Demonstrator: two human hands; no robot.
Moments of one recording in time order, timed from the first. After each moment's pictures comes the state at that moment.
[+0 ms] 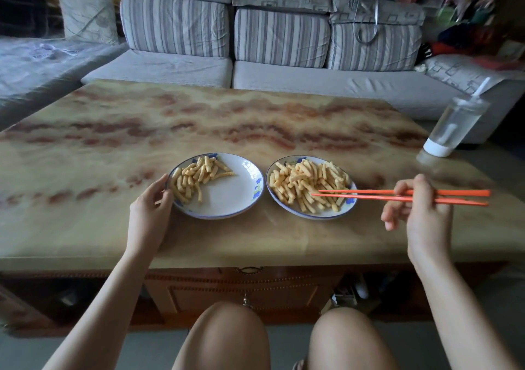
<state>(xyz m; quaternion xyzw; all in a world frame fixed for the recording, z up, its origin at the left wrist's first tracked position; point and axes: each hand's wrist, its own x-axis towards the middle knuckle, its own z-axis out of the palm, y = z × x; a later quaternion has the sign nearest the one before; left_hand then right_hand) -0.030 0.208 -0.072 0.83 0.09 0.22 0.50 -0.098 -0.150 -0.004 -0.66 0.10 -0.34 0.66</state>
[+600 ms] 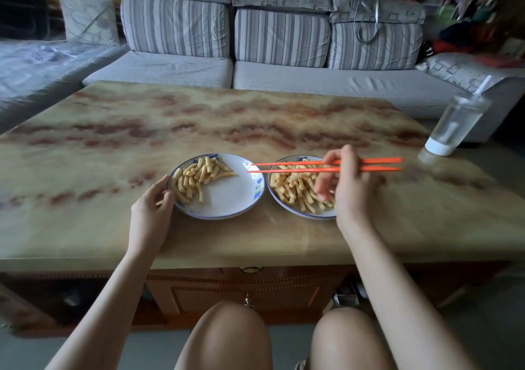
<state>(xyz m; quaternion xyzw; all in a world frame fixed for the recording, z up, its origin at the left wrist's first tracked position) -0.028 0.210 -0.076 0.83 0.09 0.22 0.50 -0.054 -0.065 0.011 -0.62 0.05 -0.26 0.74</state>
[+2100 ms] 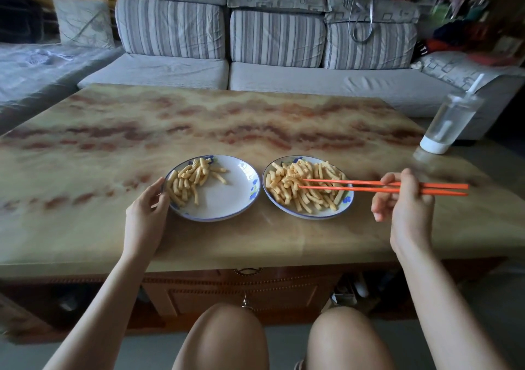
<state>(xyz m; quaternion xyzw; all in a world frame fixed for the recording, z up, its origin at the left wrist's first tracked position) -0.030 0.209 -0.073 0.83 0.09 0.22 0.50 -0.080 -0.147 -0.008 -0.63 0.14 -0.32 0.70</state>
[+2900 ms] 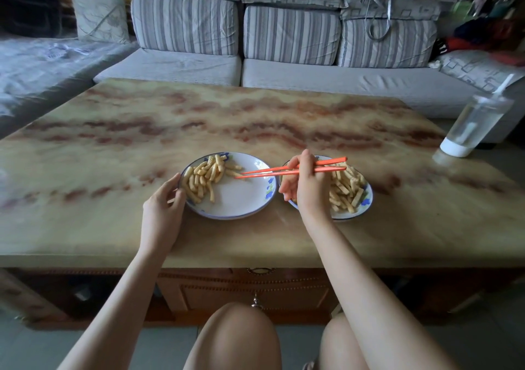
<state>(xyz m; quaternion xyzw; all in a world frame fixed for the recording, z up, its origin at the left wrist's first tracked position) -0.028 0.209 -0.074 0.83 0.10 0.23 0.50 -0.015 -0.014 -0.022 -0.67 0.05 -0.19 0.72</state>
